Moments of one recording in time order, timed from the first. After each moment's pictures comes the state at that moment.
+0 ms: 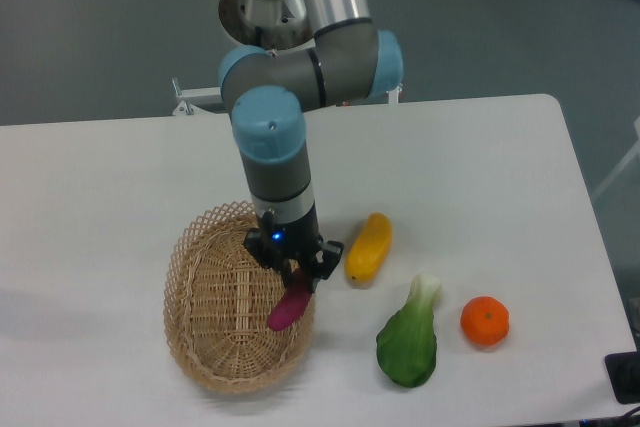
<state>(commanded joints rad) 2.23 -1.96 -1.73 -0.76 1.60 0.56</state>
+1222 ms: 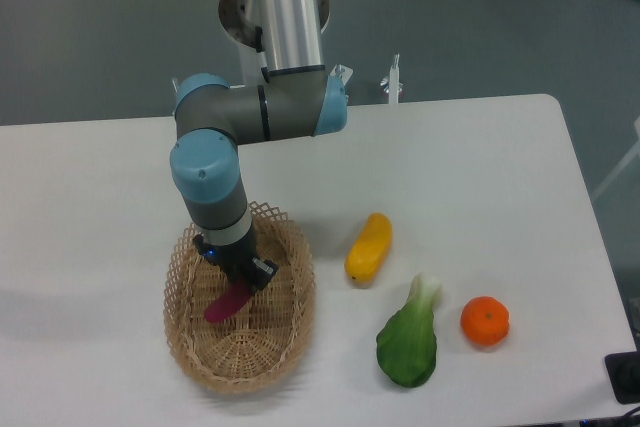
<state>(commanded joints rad) 2.12 -2.00 -1.79 -0.77 1.64 0.69</state>
